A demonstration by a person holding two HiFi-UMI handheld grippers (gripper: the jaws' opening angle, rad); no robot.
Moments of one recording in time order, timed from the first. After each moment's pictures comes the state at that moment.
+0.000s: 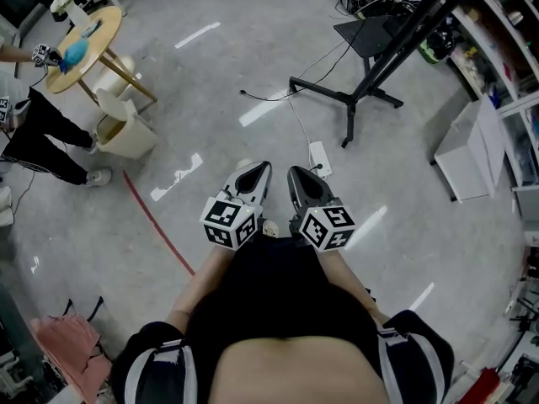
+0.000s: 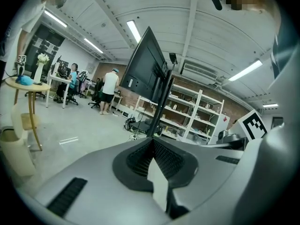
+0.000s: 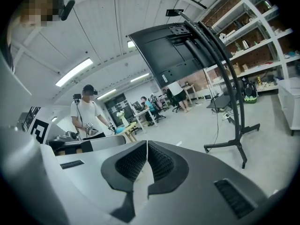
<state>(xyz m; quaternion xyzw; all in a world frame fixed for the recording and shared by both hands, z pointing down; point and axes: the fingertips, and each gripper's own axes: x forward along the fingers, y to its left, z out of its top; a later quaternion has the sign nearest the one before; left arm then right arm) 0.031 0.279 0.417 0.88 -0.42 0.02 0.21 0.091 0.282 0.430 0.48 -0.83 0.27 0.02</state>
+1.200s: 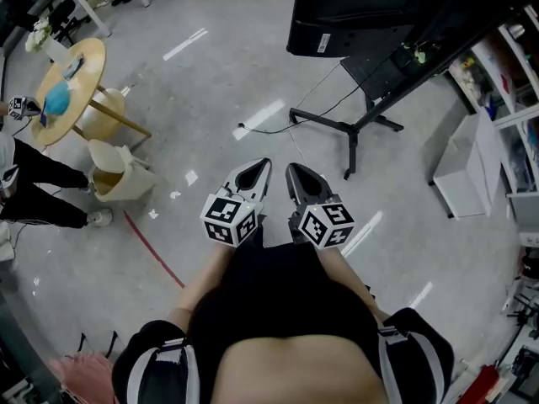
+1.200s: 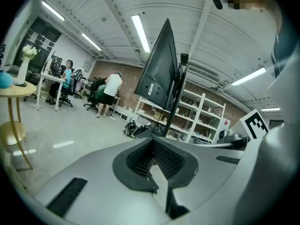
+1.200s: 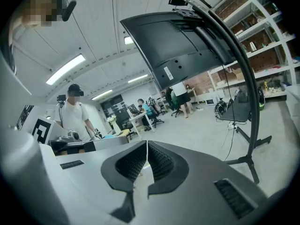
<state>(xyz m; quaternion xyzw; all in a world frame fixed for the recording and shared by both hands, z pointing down) -0.026 0.022 0.405 0.89 -0.39 0.01 0.21 0.030 0.030 0.412 0.50 -0.83 0.25 0.02</state>
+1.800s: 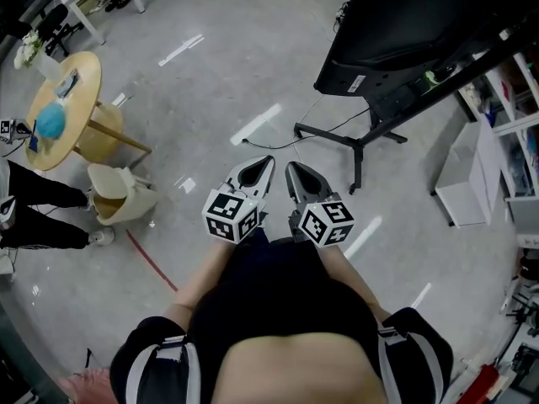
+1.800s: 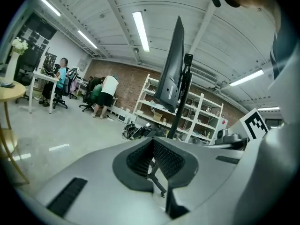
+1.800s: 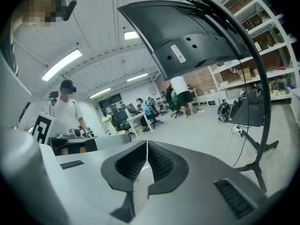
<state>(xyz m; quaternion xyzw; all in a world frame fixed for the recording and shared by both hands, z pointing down) -0.057 -0.092 0.411 0.91 -0.37 0.01 0.21 -0.011 -0.082 0.421 0.51 -0.83 0.25 0.02</state>
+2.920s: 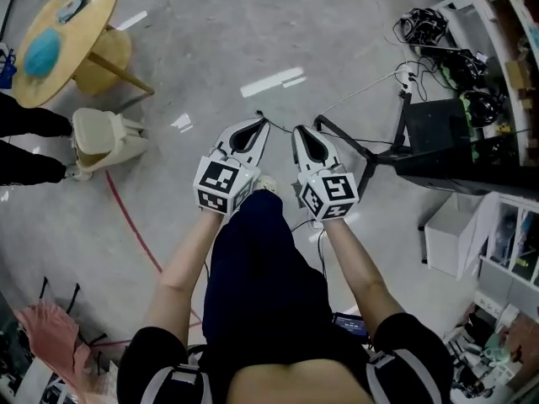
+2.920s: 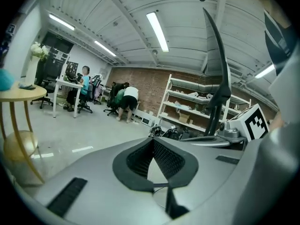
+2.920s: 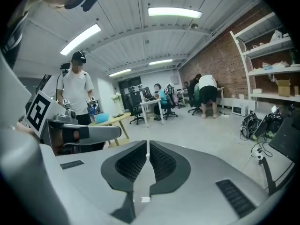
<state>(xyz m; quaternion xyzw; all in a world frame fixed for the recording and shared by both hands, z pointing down) -0.149 -0.261 0.495 0.85 -0.49 0.02 0.19 -0.080 -0.270 0.511 0.40 -0.89 0.17 0.14</state>
